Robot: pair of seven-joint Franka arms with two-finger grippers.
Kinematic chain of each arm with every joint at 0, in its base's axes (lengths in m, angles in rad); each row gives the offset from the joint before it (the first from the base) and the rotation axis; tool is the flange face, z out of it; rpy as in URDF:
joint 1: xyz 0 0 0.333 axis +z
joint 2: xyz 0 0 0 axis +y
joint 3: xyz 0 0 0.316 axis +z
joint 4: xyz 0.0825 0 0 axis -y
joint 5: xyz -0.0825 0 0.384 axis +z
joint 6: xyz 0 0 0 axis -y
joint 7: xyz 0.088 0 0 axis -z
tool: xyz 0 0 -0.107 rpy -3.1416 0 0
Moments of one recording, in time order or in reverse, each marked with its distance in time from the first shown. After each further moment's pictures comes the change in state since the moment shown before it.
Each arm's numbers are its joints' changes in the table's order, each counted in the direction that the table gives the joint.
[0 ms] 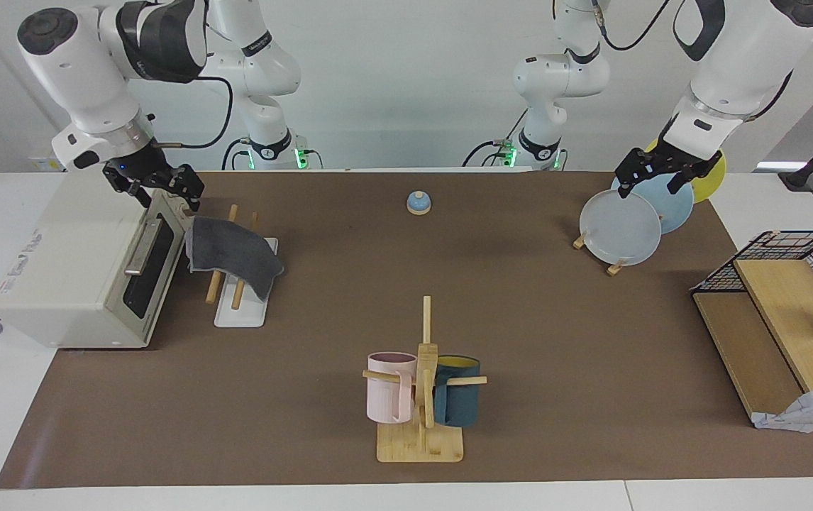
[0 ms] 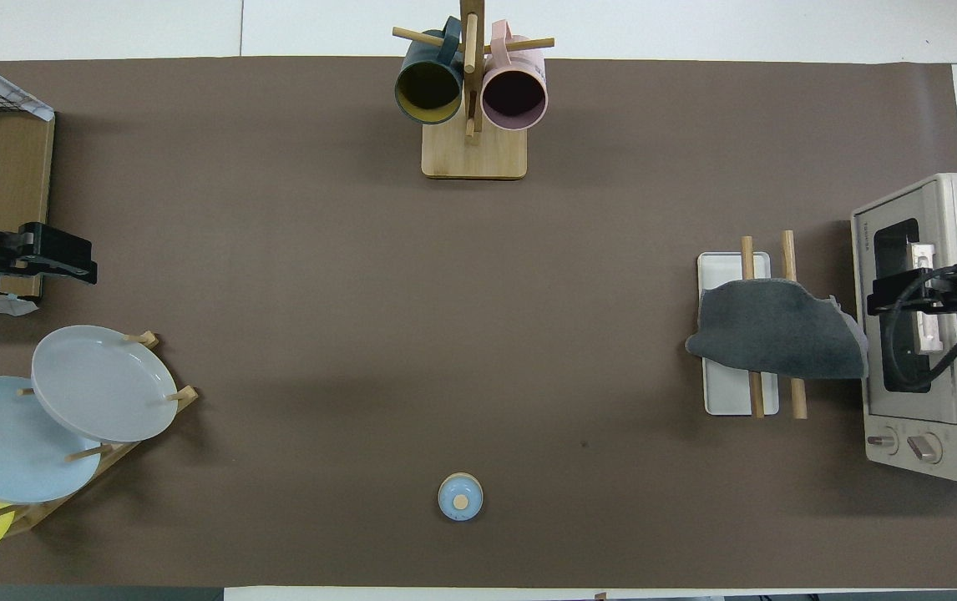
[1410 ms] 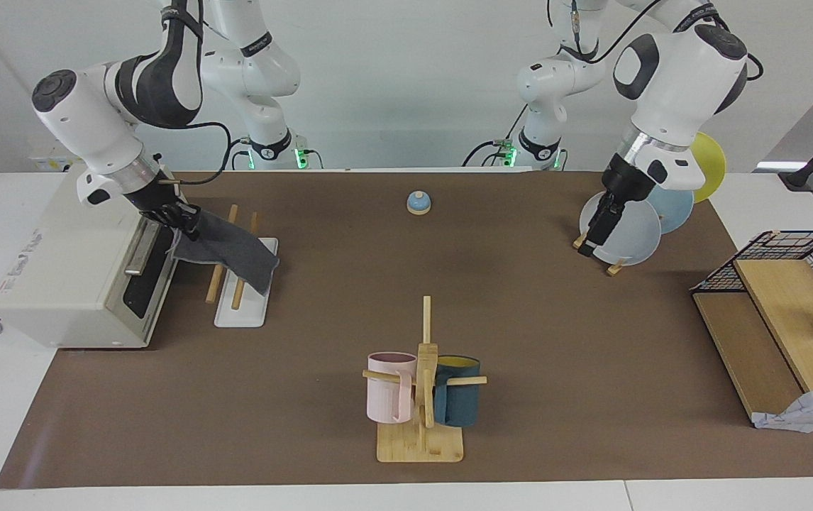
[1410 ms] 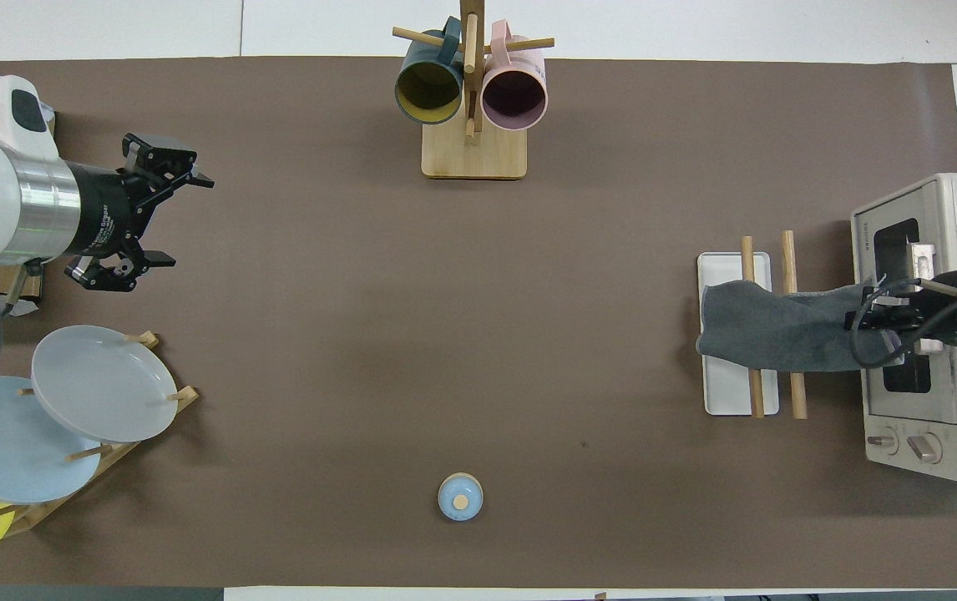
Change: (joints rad) left arm 0.354 -0.025 -0.426 -0.228 -0.166 0.472 -0.816; right arm -0.085 -0.019 -0.010 -0.344 0.191 0.363 -0.002
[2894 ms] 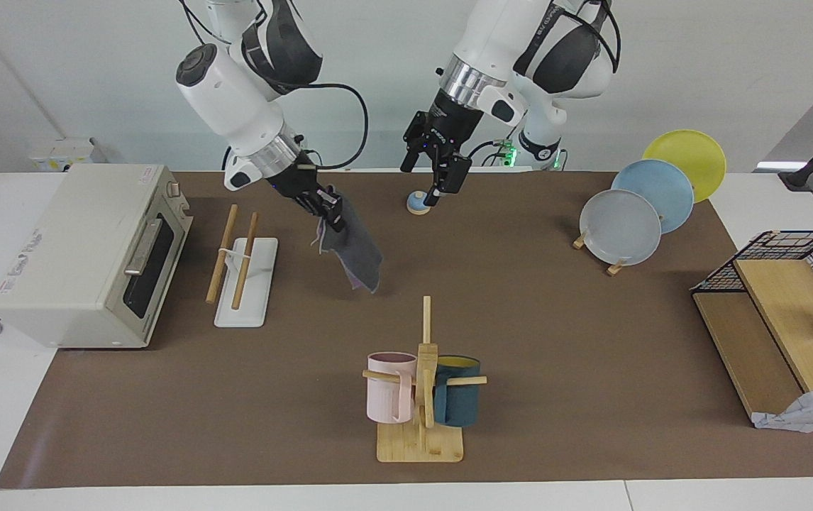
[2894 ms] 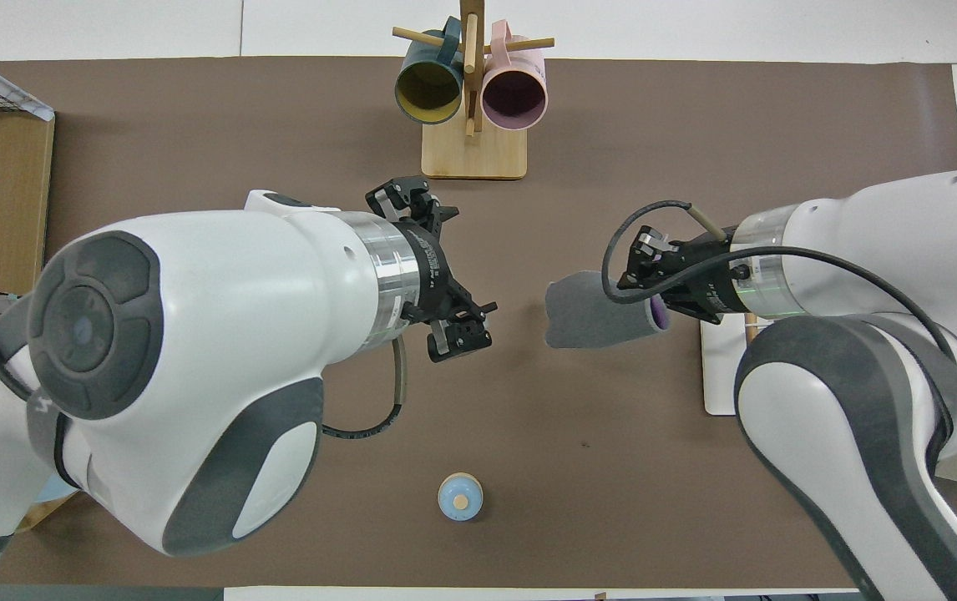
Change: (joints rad) left arm -0.432 0.067 -0.057 0.126 -0.048 0.174 -1.497; right arm 0.409 0.060 0.001 0.141 0.249 0.102 0.621
